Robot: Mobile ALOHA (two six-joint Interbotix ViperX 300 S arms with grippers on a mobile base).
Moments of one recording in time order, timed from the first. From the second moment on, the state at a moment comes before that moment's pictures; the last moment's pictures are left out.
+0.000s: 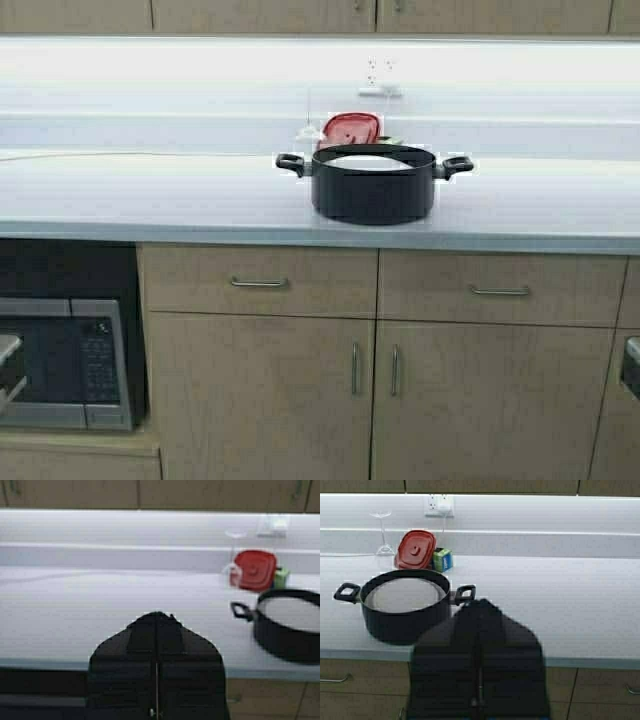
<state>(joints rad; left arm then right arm) -0.01 -0.96 1.19 0.01 -0.31 -0.02 0.00 -0.93 1.19 -0.02 -0.29 0.01</state>
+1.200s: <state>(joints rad) -0.01 -0.90 1.20 0.01 -0.33 -0.04 0.00 -0.91 1.21 -0.02 -0.29 0.01</state>
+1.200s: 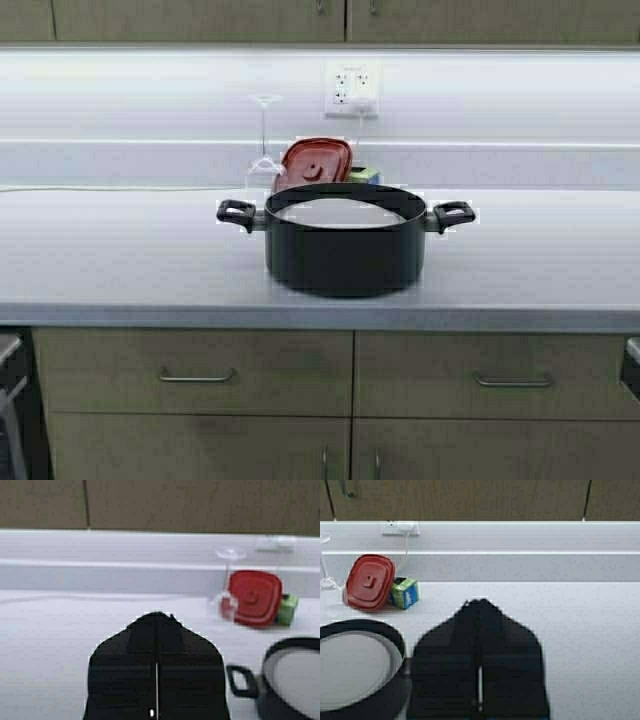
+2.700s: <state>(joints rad) -0.59 0.11 0.33 -0.30 -0.58 0.26 0.47 -0.08 0.41 0.45 -0.43 -0.42</state>
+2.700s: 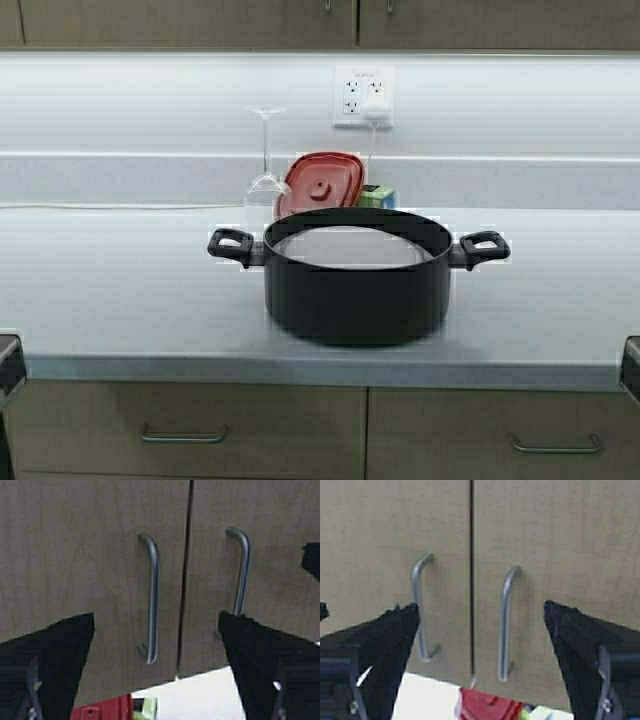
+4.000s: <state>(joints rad) -0.59 0.51 -0.05 -0.57 -0.75 0.42 0.48 0.25 0.10 0.85 -0.56 -0.76</state>
